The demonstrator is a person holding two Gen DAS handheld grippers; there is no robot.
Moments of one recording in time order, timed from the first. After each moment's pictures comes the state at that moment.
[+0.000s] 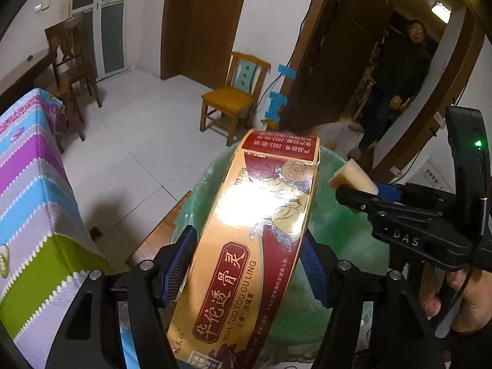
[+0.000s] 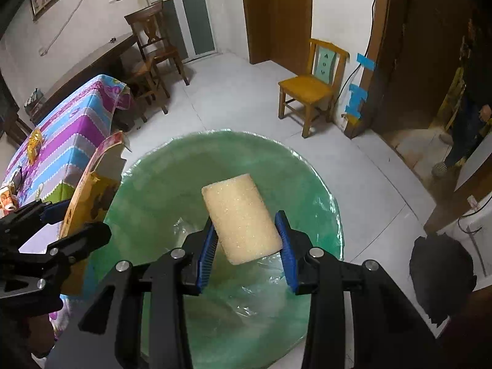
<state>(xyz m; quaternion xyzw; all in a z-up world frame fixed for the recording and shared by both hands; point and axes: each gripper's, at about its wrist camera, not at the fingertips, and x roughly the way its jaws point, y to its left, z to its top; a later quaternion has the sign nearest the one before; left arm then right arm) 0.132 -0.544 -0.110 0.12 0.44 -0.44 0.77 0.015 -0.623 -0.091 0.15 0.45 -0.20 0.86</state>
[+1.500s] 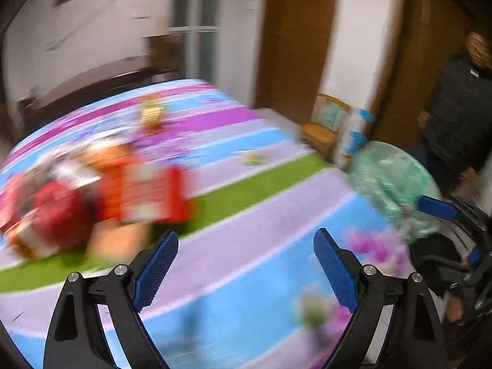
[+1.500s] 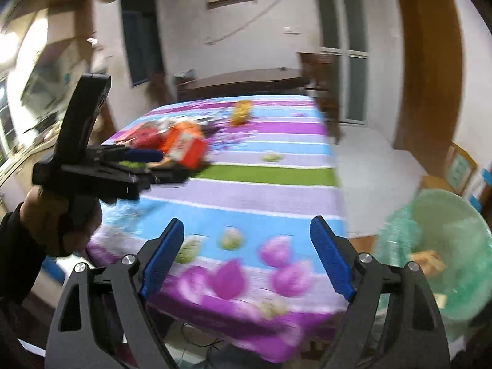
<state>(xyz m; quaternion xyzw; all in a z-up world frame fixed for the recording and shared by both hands) 0.121 -0.144 -0.064 0.07 0.37 -0.27 0.89 -0.006 -0.350 -0.054 0.02 0.30 0.12 0.94</state>
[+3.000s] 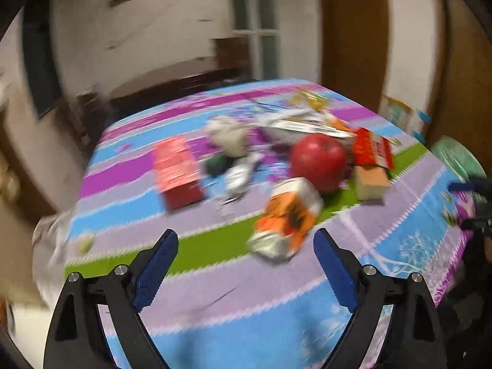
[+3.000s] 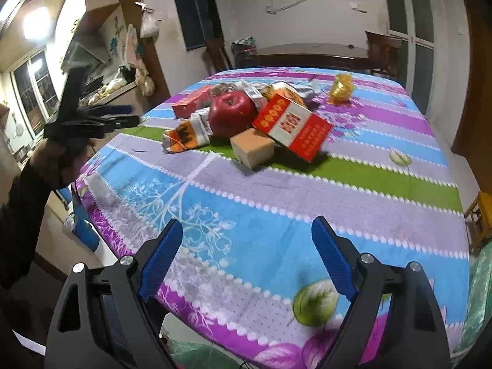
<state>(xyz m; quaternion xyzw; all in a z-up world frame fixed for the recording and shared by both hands) 0.152 0.123 -0.040 0.12 0.36 -0.19 0.91 0.050 -0.231 -0.074 -0.01 0.36 0.25 0.90</state>
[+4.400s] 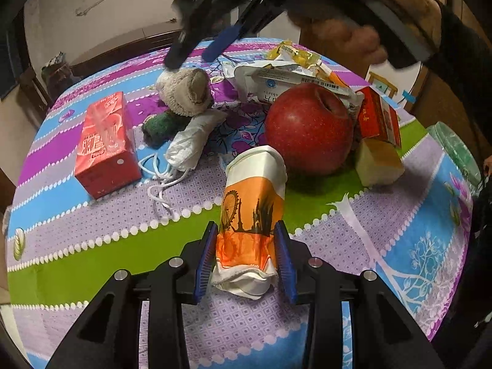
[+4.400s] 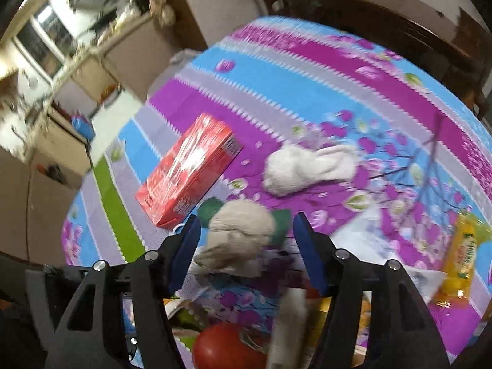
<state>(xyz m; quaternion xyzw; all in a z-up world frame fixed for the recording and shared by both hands) 0.206 0.093 -0.106 0.08 0.44 -0.23 0.86 0.391 -0.027 -0.045 -0.11 0.55 0.34 0.76</state>
